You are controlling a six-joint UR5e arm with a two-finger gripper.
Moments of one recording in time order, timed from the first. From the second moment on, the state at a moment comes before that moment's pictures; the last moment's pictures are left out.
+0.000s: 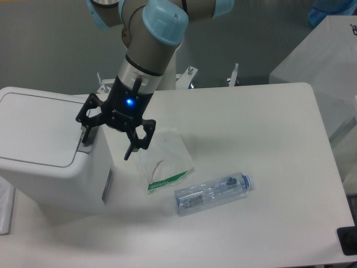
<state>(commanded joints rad) 2.35 -1.67 -1.68 -1.01 0.96 0.40</state>
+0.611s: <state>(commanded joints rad) 2.35 -1.68 -1.69 -1.01 0.96 0.39</state>
